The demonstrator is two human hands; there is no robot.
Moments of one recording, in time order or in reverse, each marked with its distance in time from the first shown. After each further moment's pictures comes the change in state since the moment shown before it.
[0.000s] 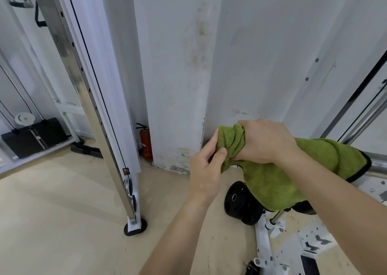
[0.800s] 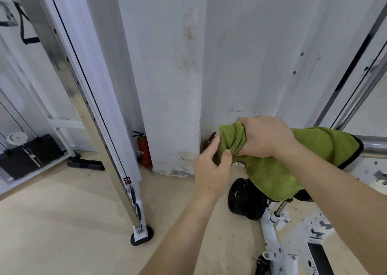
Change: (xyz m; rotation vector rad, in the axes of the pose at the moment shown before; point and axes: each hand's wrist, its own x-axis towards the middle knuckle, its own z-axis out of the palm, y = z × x) left_hand -0.007 0.010 -0.006 0.316 0.012 0.131; right_hand -0.007 -0.008 -0.004 -0.057 0.009 0.058
